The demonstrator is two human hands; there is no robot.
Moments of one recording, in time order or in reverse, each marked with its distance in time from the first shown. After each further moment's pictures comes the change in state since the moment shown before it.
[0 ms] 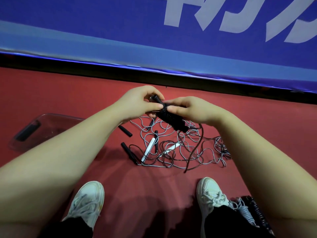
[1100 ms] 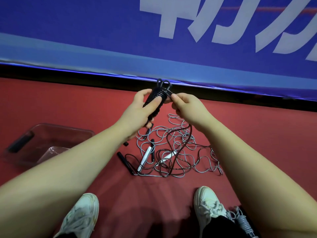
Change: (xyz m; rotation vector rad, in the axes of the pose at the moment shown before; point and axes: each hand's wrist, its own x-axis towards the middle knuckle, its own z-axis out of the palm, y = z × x) left_hand 0.002 0.004 0.024 -0.406 0.169 -0.056; right_hand 0.012 -0.004 -0.001 0.240 0.422 0.005
